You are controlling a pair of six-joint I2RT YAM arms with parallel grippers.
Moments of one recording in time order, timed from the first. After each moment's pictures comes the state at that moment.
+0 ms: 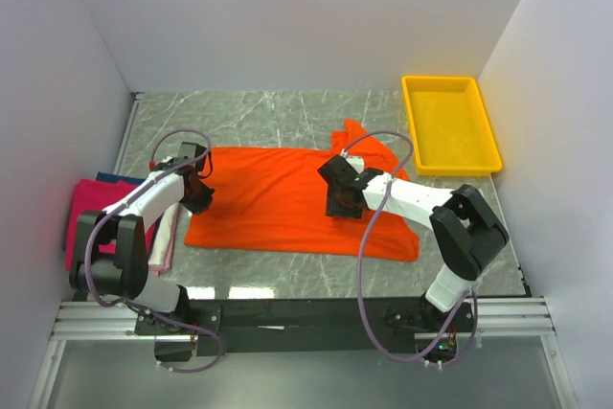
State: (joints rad) left arm -0.14 1.47 0.88 -0.64 -0.26 -1.05; right arm 0.71 1.66 1.03 -0.54 0.24 0.75
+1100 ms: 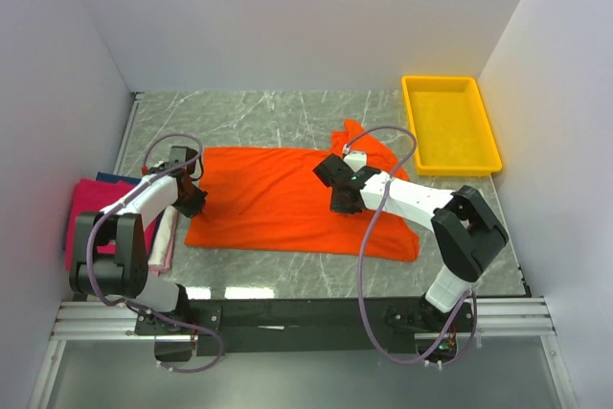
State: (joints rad) left arm -0.06 1.47 0.83 -0.60 -0.24 -1.01; right arm 0.74 1.66 1.07 -0.60 0.41 0.83
